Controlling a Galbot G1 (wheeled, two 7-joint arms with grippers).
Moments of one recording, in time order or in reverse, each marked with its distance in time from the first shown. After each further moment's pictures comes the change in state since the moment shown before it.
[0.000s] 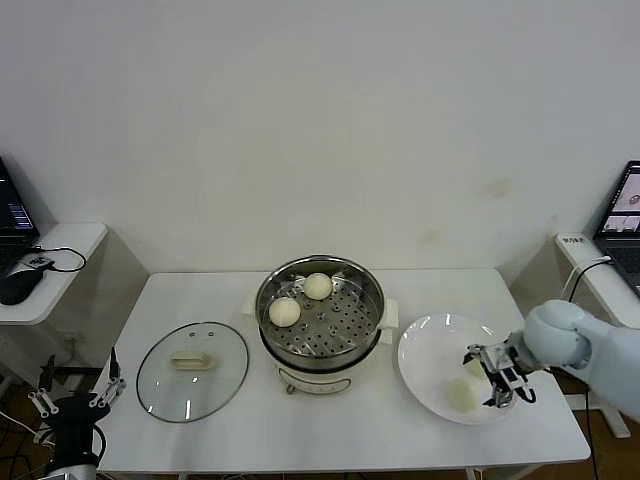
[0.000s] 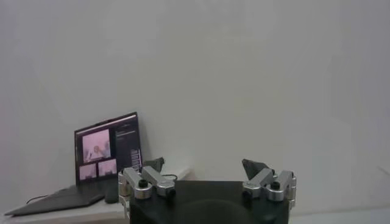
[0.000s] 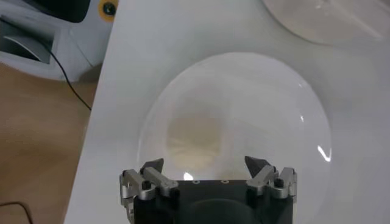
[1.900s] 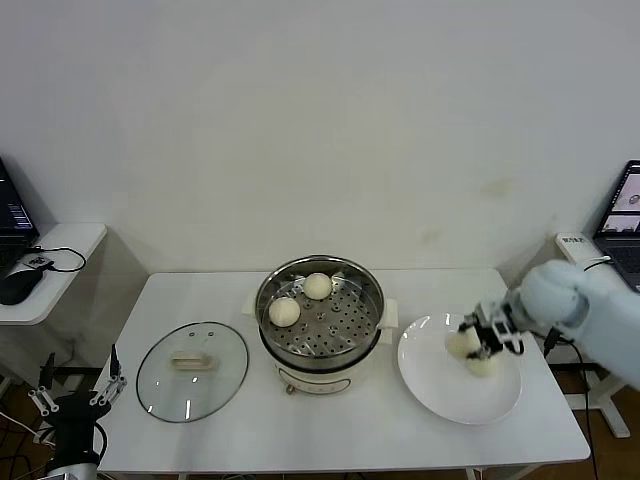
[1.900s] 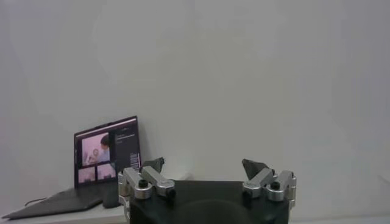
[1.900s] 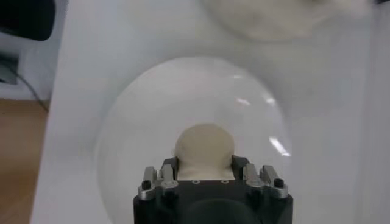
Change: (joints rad) left arm 0.001 0.004 0.005 -0.015 -0.007 -0.009 -0.004; right arm 0.314 0.070 -0.021 -0.063 0.160 -0.063 -0.058
